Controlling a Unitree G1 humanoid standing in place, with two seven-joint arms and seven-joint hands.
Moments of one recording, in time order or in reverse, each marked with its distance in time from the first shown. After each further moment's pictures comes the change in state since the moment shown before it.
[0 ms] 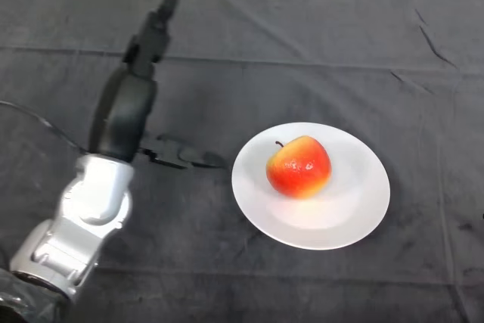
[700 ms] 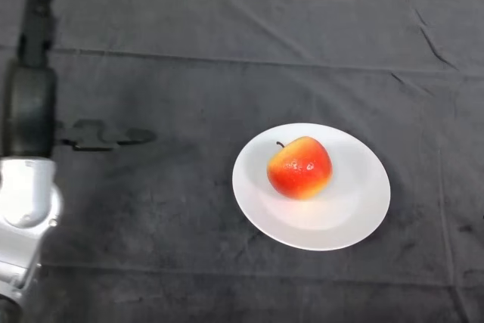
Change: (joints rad) left arm 0.103 0.068 0.257 0.000 -0.059 -0.024 0.025; right arm 0.001 0.002 0.001 0.005 0.014 0.008 0.004
